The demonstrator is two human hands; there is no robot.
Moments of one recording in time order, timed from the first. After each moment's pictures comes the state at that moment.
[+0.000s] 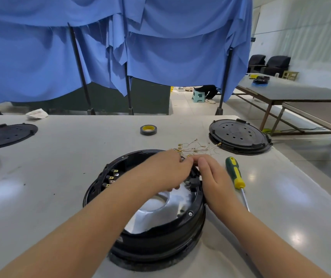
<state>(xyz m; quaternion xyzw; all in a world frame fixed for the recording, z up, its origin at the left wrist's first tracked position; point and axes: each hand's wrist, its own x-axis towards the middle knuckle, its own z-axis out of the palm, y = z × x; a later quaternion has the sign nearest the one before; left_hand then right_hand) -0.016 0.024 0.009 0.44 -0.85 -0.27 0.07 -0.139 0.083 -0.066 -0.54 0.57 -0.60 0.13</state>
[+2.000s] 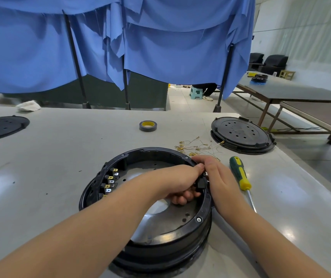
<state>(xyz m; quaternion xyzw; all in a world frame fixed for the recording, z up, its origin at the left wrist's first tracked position) -0.044 0.004 -0.035 0.41 -0.72 -0.56 -0.05 -0.143 0.076 -0.073 -0.51 0.59 -0.59 0.18</state>
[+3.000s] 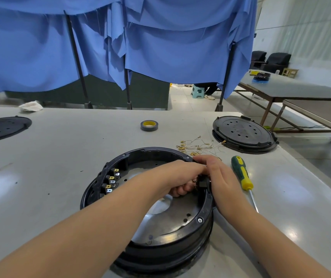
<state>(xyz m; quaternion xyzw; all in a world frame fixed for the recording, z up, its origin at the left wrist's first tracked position) -0.045 -0.004 -0.034 0.41 -0.73 -0.54 0.02 -0.143 0.077 -0.070 -0.52 0.60 -0.58 0.18</state>
